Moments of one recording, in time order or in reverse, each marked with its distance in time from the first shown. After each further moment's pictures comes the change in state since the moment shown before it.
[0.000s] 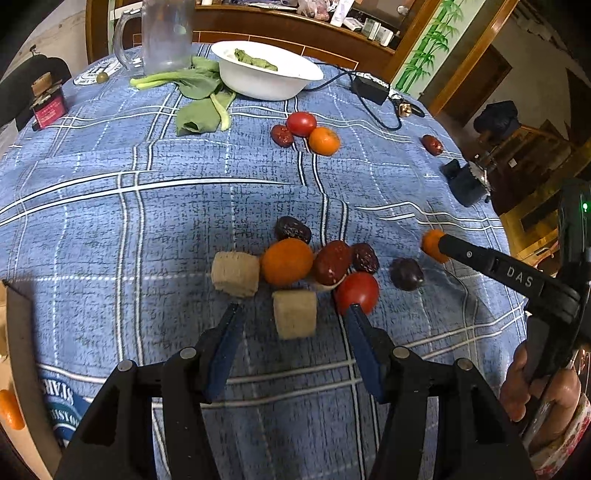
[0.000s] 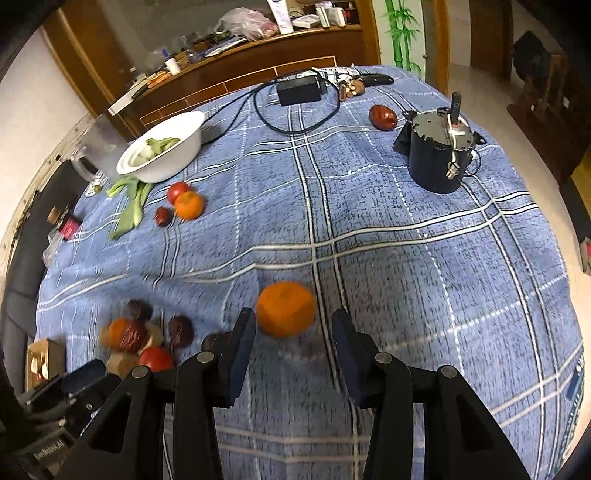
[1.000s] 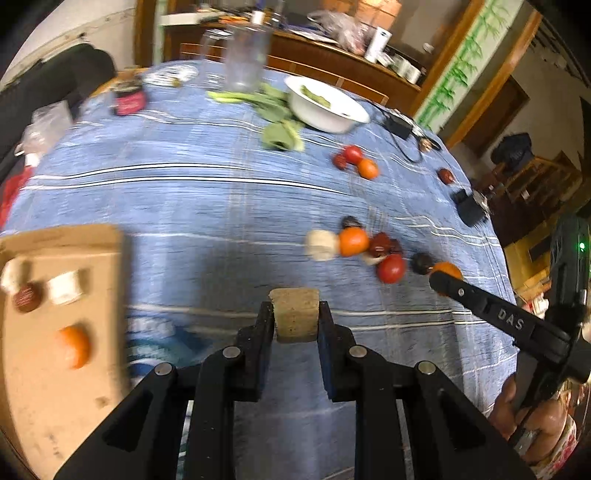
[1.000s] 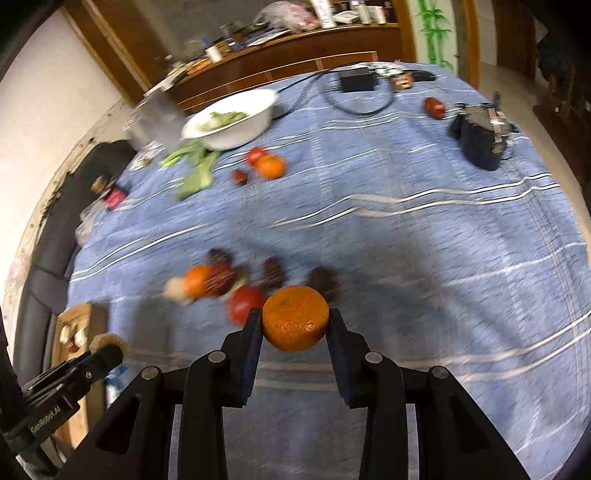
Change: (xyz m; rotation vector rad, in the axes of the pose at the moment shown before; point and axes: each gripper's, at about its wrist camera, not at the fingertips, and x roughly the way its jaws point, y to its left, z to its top) left arm -0.096 0.057 -0.046 -0.102 -0.103 0.065; right arm -0.035 0.081 -0.054 -0.063 0.032 0.145
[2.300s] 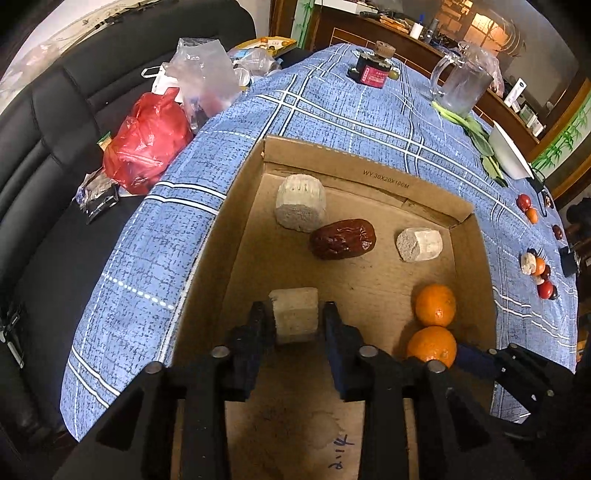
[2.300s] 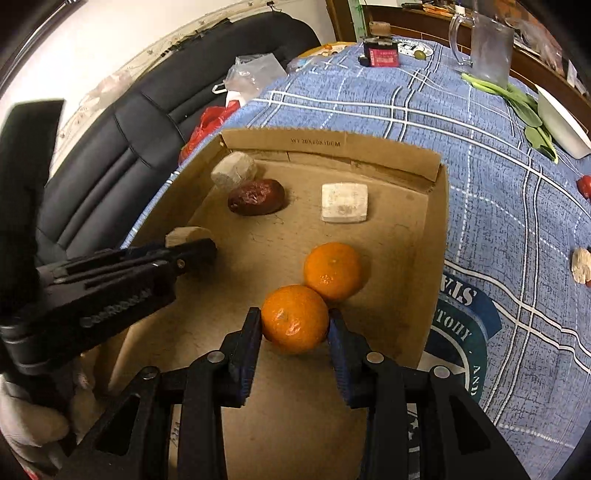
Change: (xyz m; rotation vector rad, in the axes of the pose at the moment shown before) left arm -0.055 0.241 -0.049 -0.273 0.031 0.253; right arm 0.099 0.308 -0.126 -0.544 0.223 0.182
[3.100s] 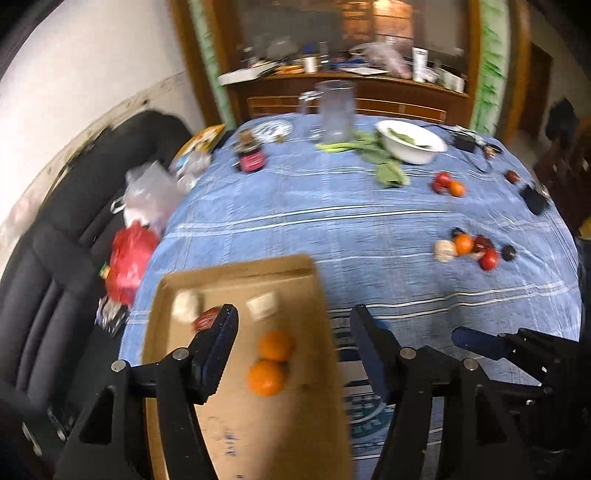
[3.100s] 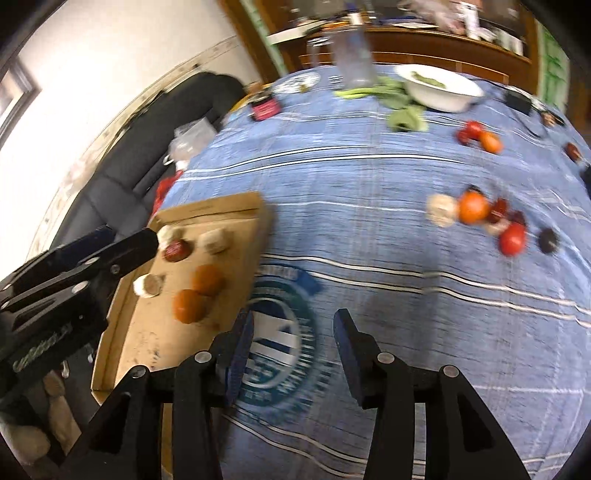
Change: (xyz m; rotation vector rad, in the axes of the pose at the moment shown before) left arm -0.086 -0.181 -0.017 0.408 -0.236 0.097; right arm -0.121 -0.121 -0.054 0.295 -0.166 -0.050
